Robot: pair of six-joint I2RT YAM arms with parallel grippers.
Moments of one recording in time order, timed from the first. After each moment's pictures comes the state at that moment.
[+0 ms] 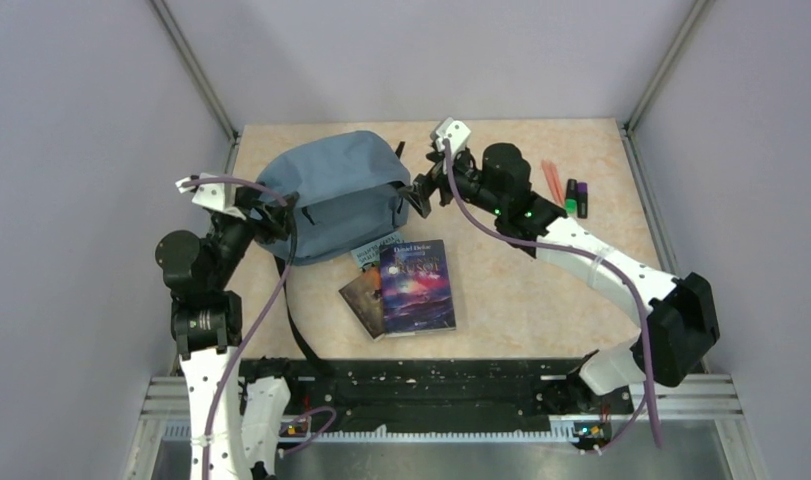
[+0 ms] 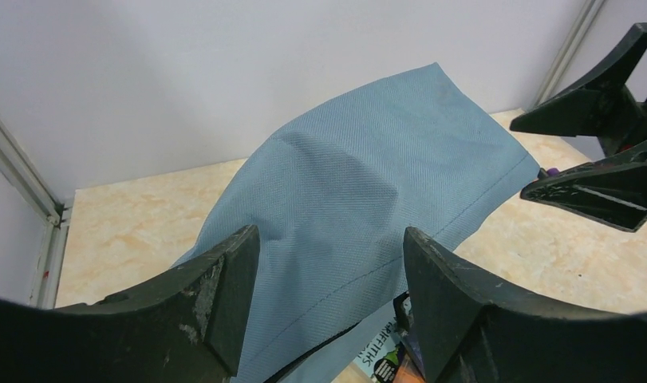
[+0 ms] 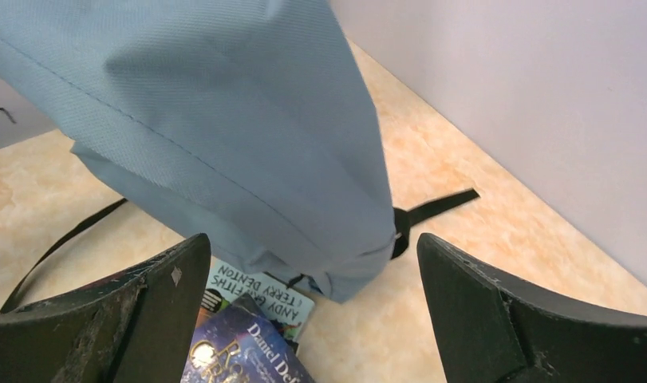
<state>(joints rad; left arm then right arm) 0.19 0.63 0.89 -0.12 0.56 -0.14 0.70 1.43 1.22 0.12 -0.24 -0.10</state>
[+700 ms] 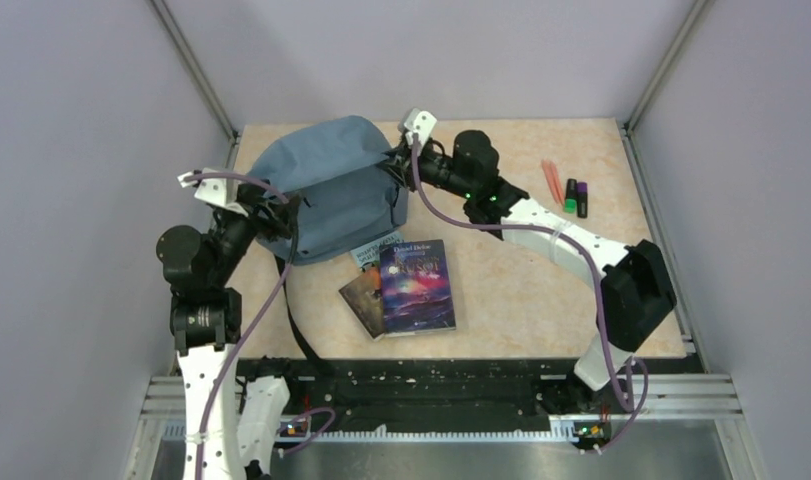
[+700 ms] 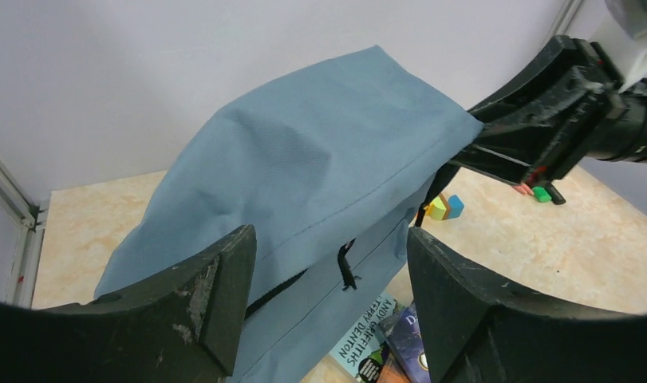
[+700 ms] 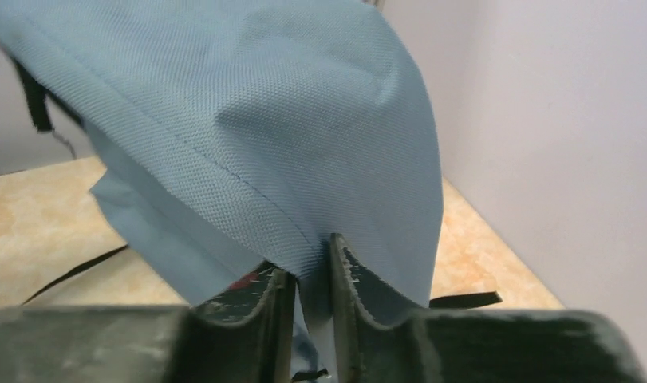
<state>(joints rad) 0.15 0.64 0.90 -0.12 0.55 -0.16 0.72 1.64 1.35 0.33 -0.41 -0.16</state>
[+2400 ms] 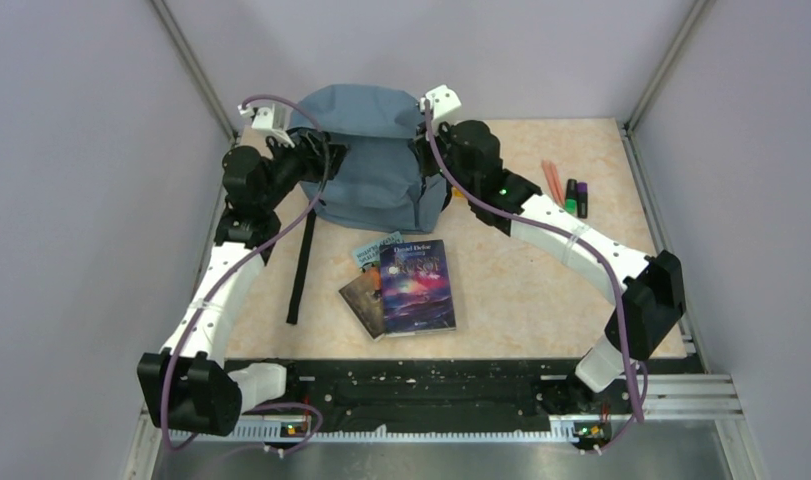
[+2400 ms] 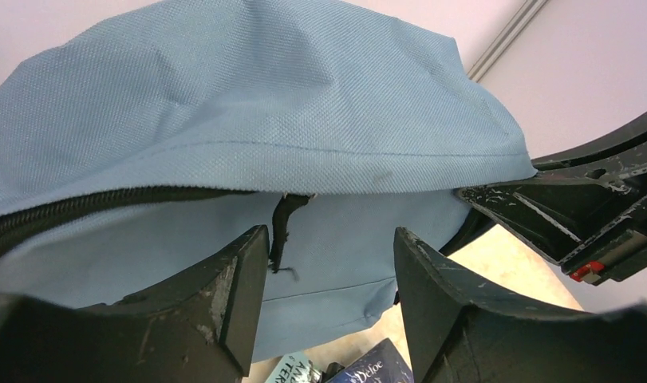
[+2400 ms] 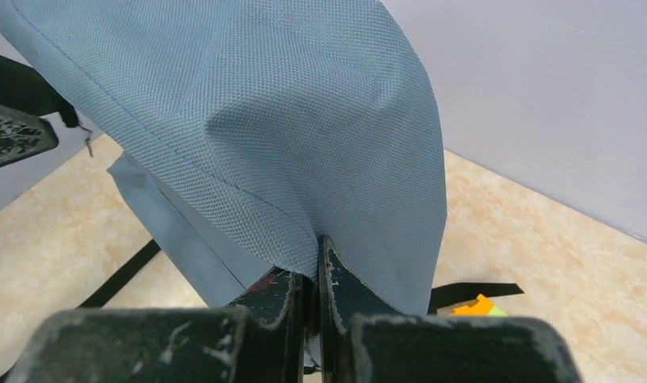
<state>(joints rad) -0.11 1.18 1.05 0.16 0.43 -0.42 0.75 1.61 1.50 0.01 0.16 0.00</state>
